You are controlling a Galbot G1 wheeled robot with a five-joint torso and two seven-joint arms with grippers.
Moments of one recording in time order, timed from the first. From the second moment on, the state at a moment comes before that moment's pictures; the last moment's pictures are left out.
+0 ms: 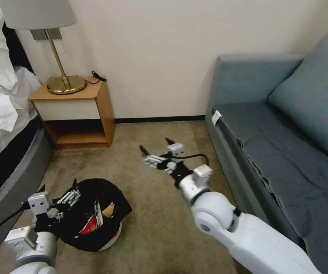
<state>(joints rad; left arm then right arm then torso) 1.70 -1.61 -0.87 -2.32 -0.13 0.19 0.11 -0.92 1.03 -0.16 2.14 0.56 -0.12 0.42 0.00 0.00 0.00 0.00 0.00</state>
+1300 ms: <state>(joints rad) 1.72 -1.59 -0.79 -2.27 -0.03 0.01 0.11 -1.48 1.27 0.29 2.34 0.12 -0.09 0.41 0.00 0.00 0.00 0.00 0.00</state>
